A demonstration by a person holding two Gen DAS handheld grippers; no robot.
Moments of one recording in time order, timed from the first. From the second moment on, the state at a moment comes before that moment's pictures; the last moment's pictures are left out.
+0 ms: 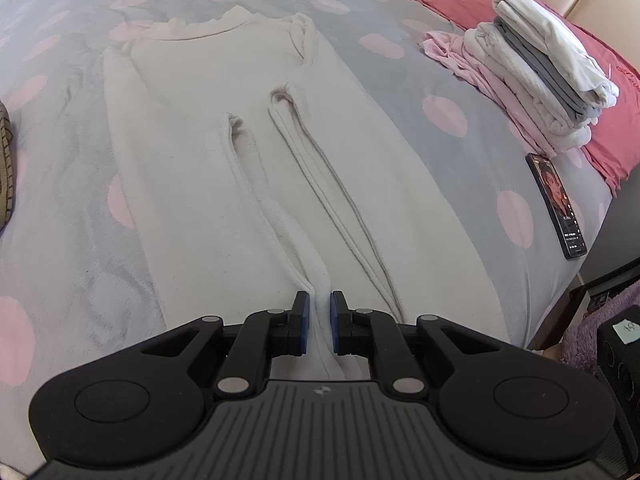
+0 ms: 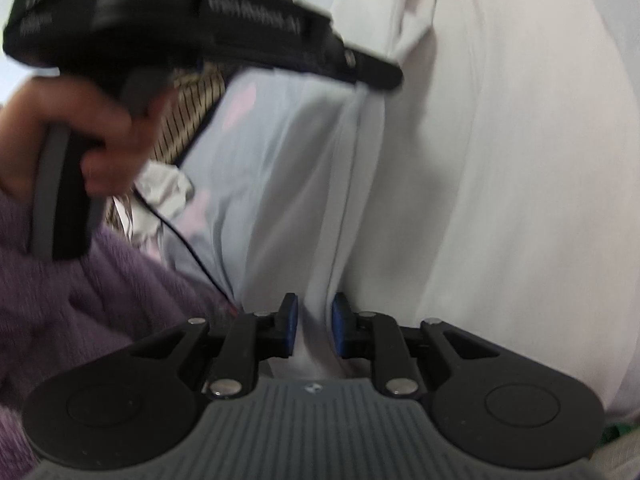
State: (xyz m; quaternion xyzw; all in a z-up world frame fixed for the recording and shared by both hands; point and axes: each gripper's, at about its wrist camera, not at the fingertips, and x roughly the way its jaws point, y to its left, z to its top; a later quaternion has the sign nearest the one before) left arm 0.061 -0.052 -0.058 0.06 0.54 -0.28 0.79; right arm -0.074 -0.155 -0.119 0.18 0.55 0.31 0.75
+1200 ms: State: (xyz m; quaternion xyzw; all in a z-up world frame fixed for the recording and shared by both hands) left arm -0.051 -0.044 -0.070 0.12 0.60 -0.36 0.70; right arm -0.106 -0.143 -0.122 -0.01 0.65 0.28 0.71
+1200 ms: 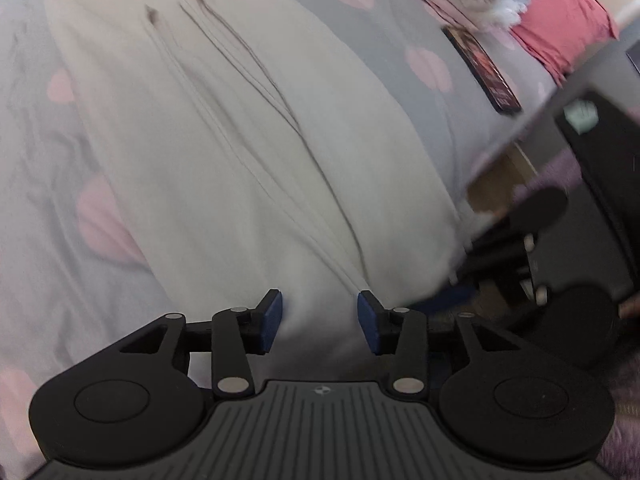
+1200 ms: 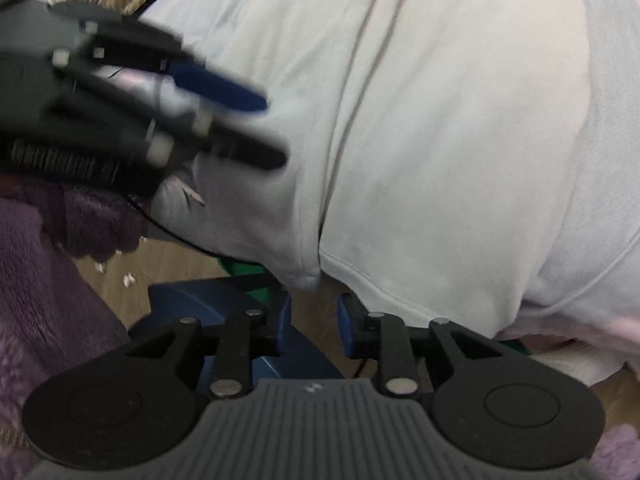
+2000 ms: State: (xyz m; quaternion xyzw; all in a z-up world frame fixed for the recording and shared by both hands) left arm -0.062 0.014 -0.094 0.07 0.62 -0.30 0.72; right arm -0.084 -0.242 -0.099 0.05 0.63 0.19 0.75
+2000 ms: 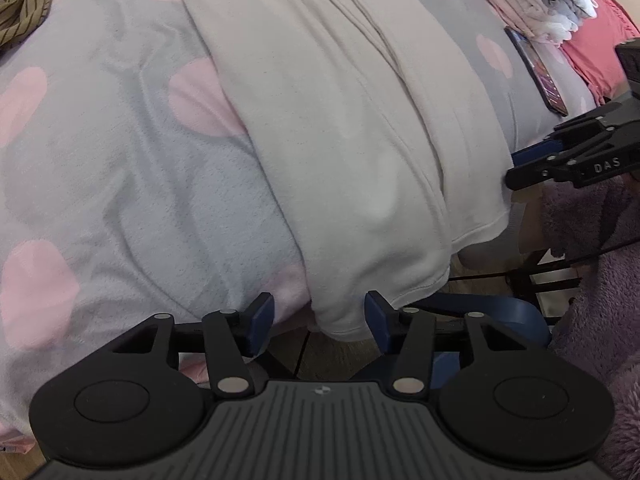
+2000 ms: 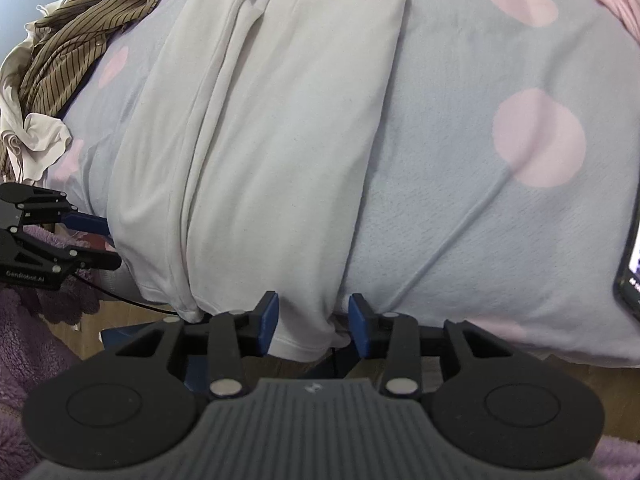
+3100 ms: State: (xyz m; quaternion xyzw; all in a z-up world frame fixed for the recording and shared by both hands) left arm -0.053 0.029 -0.043 0.02 0.57 -0.48 0.66; right arm -0.088 -0.246 -0.046 0.08 0.60 0.31 0.74
